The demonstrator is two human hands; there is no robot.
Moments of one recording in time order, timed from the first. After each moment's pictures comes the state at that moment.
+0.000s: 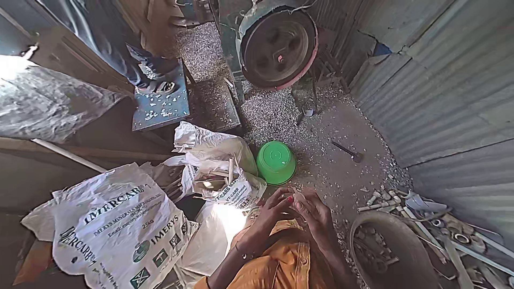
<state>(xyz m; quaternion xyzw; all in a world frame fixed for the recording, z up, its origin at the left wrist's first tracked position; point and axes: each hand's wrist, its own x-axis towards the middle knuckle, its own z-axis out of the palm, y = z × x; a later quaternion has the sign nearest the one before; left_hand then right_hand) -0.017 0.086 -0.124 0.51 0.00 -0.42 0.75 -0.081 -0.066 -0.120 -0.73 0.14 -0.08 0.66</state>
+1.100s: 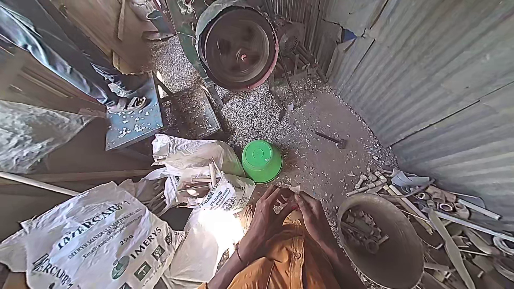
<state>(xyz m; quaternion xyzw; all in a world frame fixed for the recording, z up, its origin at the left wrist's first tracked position) -0.073 -0.040 -0.128 0.78 -0.27 -0.11 0.55 -0.138 -0.188 -0.122 -0.76 0.16 -0.07 0.63</state>
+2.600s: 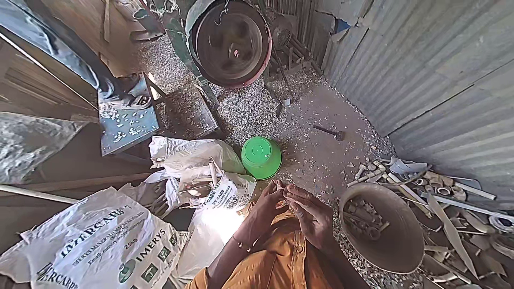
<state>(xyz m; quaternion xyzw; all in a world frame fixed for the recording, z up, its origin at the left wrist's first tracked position) -0.060 -0.036 -0.100 0.50 0.11 -0.47 0.72 -0.147 -0.166 -0.130 -0.77 -0.05 -0.34 0.53</state>
